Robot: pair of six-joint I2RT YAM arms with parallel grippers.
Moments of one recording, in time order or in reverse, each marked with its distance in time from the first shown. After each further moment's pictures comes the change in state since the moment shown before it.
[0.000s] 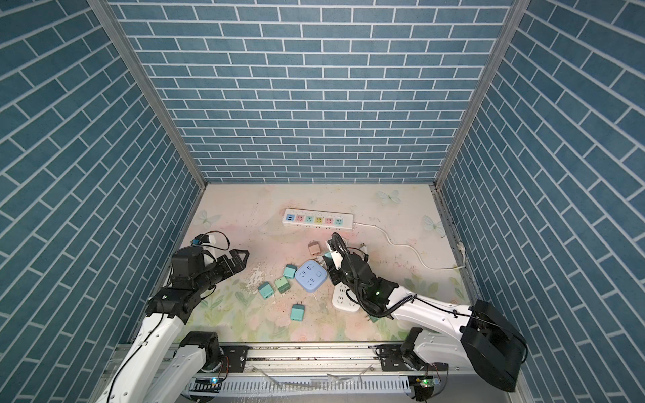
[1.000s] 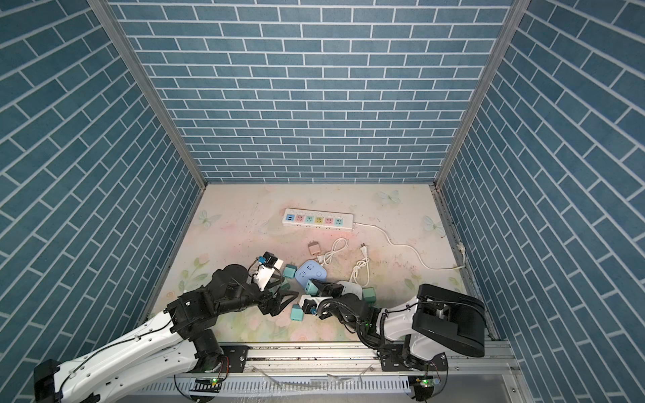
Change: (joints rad) left arm -0.839 0.024 0.022 0.111 -0.084 0.228; right arm 0.301 0.303 -0.312 0.816 -0.002 -0.752
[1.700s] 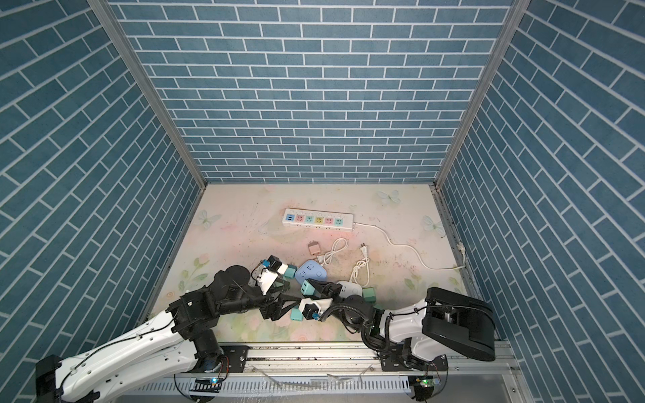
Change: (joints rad) left arm -0.034 0.017 0.000 0.021 0.079 0.012; right arm 0.009 -0.103 0.002 -0.013 -0.062 -0.040
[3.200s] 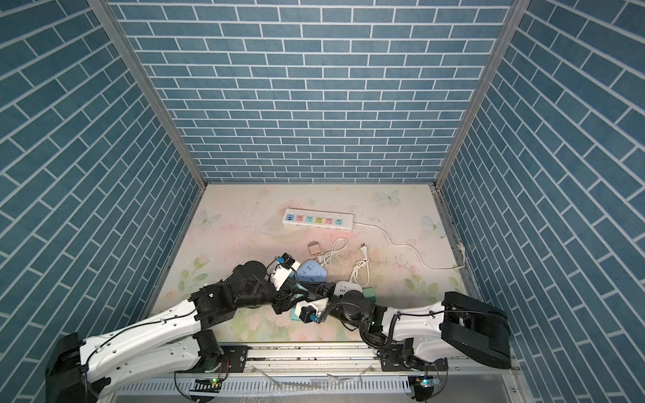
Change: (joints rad) left arm -0.005 0.181 0.000 0.148 0.014 -0.021; right arm 0.000 -0.095 0.073 -0.149 -0.149 0.009
